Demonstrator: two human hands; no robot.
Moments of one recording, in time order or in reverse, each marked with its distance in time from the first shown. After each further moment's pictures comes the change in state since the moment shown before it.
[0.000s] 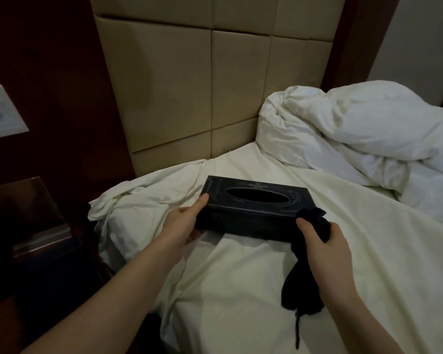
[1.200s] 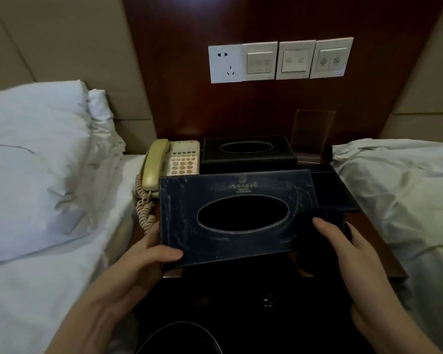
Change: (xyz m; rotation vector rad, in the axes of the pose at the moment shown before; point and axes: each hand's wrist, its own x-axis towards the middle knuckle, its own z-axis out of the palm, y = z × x) left_hand -0.394 -0.131 -0.377 -0.469 0.343 0.172; right_hand -0.341 -0.035 0.141 0.118 -1.011 0.201
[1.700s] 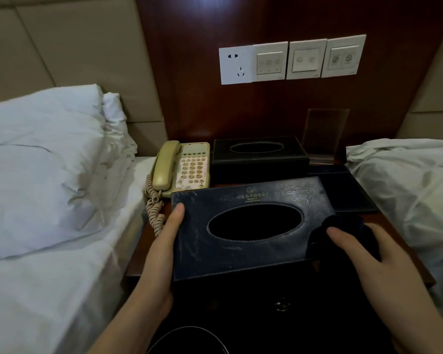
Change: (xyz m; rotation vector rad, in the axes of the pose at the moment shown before) left_hand 0.008 -0.018 0.037 -0.083 0.306 0.122; right_hand -0.014 0.006 -0.008 -0.294 0.056 -0.281
